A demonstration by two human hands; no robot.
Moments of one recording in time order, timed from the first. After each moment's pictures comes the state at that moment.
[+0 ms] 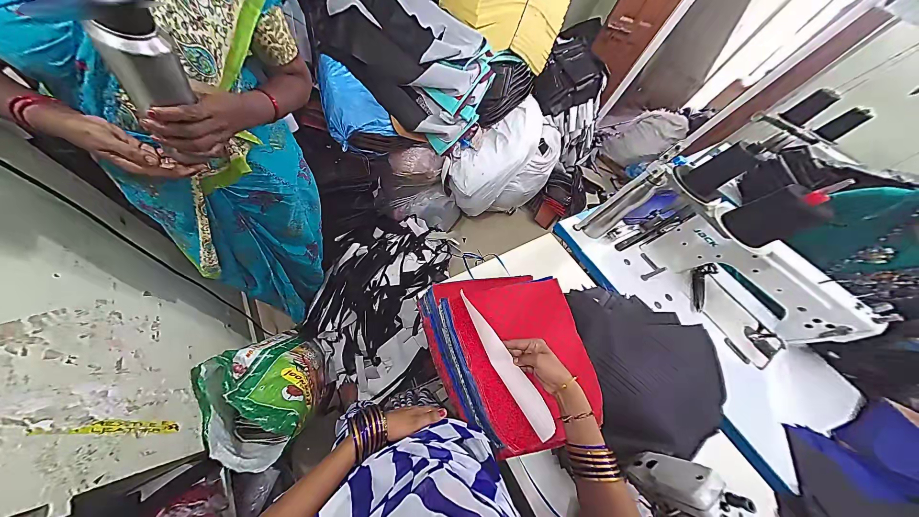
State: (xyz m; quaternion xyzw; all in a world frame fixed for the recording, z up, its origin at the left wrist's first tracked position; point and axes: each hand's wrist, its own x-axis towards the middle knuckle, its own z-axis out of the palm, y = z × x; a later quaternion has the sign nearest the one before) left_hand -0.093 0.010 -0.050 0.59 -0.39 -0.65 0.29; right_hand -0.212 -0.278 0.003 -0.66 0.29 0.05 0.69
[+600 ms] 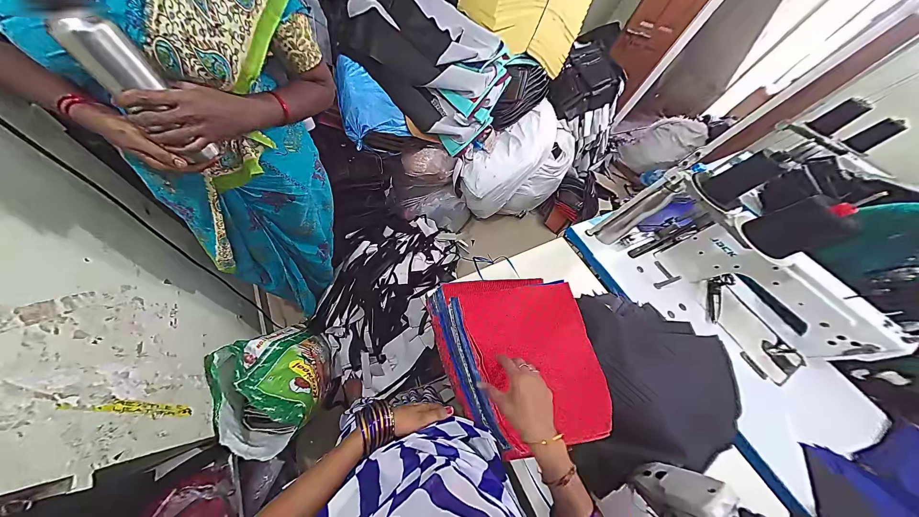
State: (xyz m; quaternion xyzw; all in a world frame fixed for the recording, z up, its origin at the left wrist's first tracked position) left_hand -0.093 0.013 -0.053 0.58 -0.40 -0.64 0.31; right_hand -0.217 -0.182 0.025 -0.93 0.28 0.04 0.22
